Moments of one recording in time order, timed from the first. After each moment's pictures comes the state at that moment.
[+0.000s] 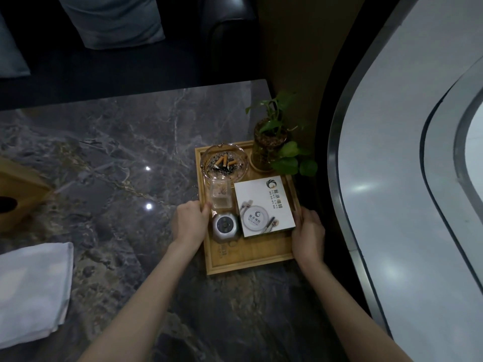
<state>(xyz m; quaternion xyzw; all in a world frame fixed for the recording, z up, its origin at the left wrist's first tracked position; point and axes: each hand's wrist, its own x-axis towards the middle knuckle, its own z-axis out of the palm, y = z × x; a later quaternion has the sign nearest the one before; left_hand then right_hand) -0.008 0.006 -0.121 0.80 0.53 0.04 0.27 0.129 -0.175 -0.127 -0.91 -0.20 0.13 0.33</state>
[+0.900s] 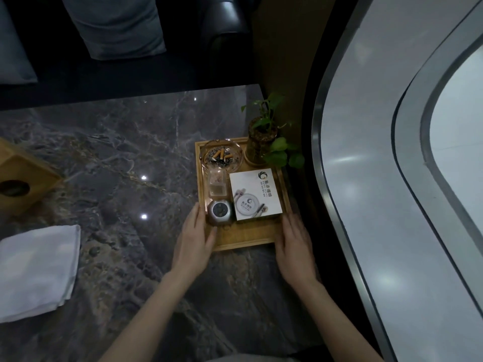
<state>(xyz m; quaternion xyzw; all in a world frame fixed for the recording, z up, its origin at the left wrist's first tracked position) -0.070 -0.070 -0.104 0.85 0.42 0.05 0.32 0.074 -0.228 -0.122 -0.89 -0.34 0.17 0.23</state>
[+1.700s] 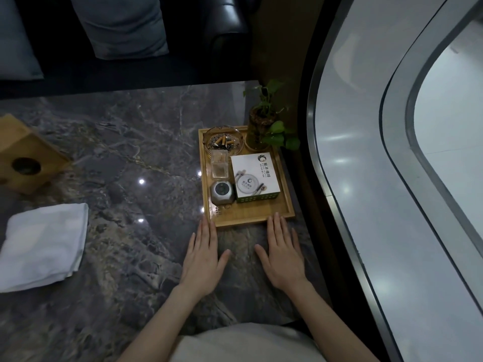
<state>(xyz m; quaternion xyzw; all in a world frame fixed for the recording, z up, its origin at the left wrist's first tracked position) -0.116 -0.132 -0.136 0.91 0.35 -0.09 0.23 0.025 -0.260 -0.139 -0.88 -0.42 0.17 0.10</state>
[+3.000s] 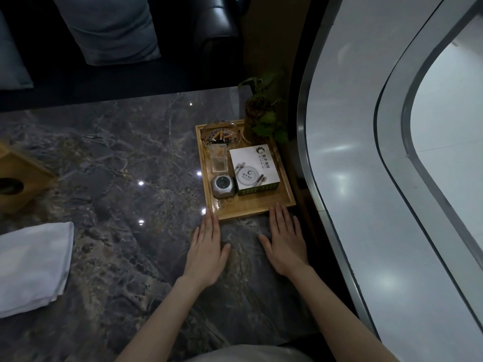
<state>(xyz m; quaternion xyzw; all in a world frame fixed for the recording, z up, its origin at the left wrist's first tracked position) -0.065 -0.113 -0.127 0.91 0.33 -0.08 0.25 0.086 -0.235 -0.137 -0.88 -0.43 0.17 0.06</state>
